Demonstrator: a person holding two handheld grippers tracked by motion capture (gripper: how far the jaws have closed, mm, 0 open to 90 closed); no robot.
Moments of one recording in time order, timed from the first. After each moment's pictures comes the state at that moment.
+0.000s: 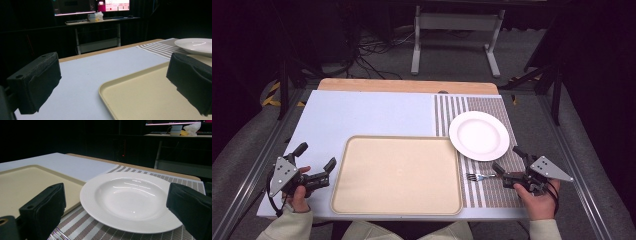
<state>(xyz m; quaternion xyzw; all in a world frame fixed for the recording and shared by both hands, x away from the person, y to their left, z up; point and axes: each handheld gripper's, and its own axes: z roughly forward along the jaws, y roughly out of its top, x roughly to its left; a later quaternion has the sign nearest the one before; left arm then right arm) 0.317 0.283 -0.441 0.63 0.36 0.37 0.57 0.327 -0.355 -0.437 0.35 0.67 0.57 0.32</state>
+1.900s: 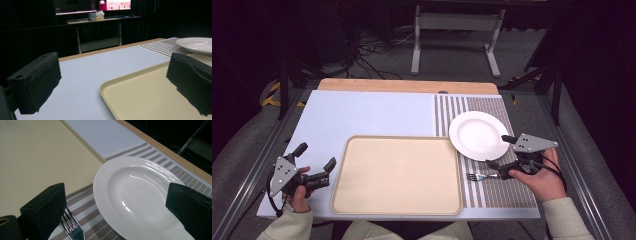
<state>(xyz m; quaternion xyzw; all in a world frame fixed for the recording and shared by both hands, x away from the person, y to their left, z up) 0.317 0.282 -0.441 0.63 0.36 0.37 0.57 0.360 -0.327 -0.369 0.25 0.84 0.41 0.25</state>
